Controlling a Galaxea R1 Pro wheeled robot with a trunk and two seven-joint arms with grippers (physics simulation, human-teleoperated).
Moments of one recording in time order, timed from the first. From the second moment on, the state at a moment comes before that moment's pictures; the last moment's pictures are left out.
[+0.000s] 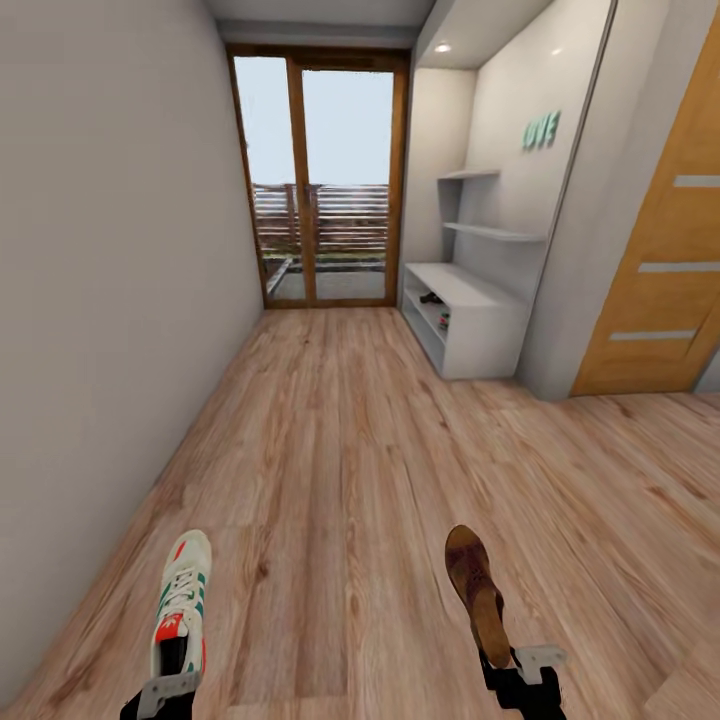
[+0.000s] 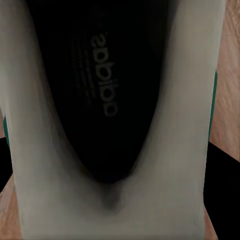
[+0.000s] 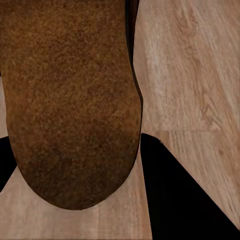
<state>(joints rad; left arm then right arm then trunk) -0.25 0.05 0.49 -0.42 -0.27 -0.38 -0.17 -0.42 -0.08 -0.09 -0.12 0.11 -0.55 0.05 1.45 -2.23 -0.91</state>
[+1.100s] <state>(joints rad) -0.25 0.05 0.49 -0.42 -0.27 -0.38 -0.17 -0.42 -0.08 -0.09 -0.12 0.11 -0.55 0.05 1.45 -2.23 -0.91</state>
